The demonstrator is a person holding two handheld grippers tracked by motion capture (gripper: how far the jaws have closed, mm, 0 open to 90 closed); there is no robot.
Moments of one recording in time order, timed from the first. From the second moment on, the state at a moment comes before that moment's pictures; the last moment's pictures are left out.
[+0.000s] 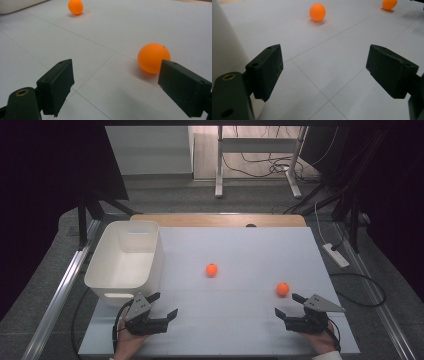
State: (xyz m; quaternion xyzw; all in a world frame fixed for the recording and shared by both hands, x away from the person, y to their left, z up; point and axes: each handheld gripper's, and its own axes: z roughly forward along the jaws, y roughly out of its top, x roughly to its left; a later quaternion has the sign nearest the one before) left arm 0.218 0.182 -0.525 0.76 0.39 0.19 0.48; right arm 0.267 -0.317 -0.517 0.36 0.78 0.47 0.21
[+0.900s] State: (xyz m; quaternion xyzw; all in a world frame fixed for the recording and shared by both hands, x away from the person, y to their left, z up) left arm 0.218 0.177 -0.525 0.76 0.39 0.20 0.48; right arm 0.267 -0.316 -0.519 0.36 0.78 0.47 0.21
